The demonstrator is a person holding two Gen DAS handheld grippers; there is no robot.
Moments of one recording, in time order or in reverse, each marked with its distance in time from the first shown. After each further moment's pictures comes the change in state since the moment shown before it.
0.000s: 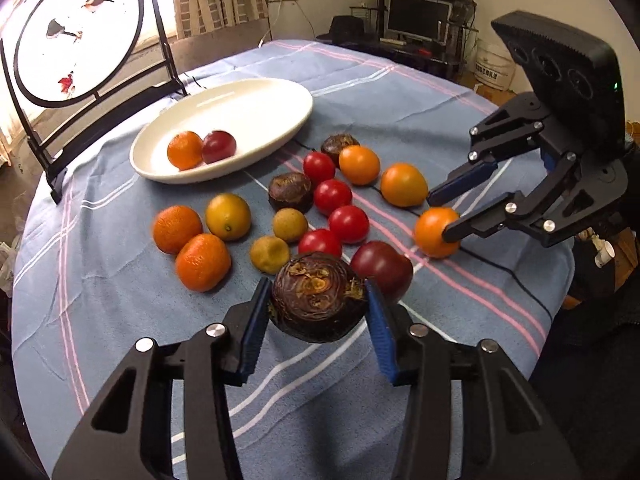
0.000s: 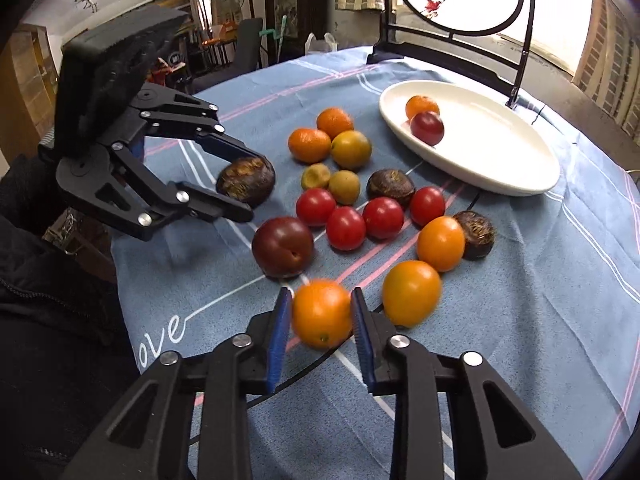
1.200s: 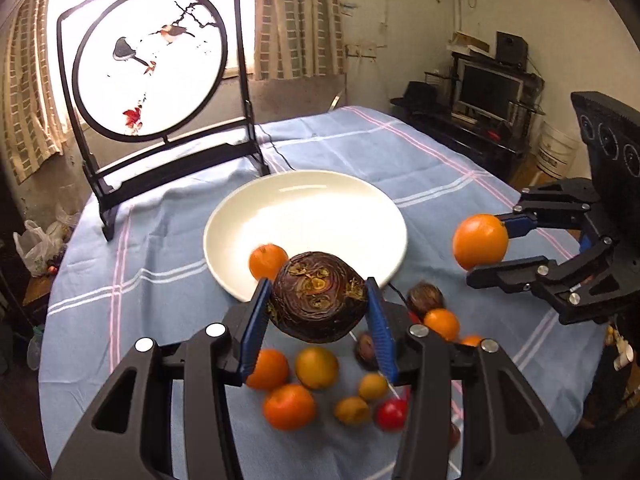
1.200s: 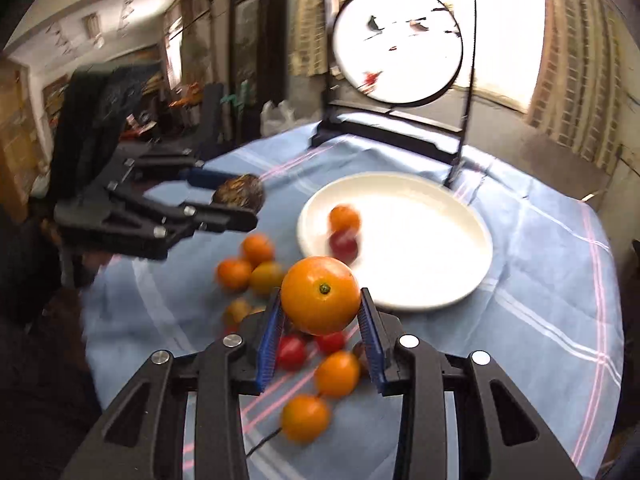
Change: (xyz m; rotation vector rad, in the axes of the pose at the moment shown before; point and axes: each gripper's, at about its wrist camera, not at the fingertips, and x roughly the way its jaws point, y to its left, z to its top) left arm 0.000 0.063 0.105 -0.193 -0.165 0.193; right arm -0.033 -0.068 0.086 0.073 -0.233 -0.139
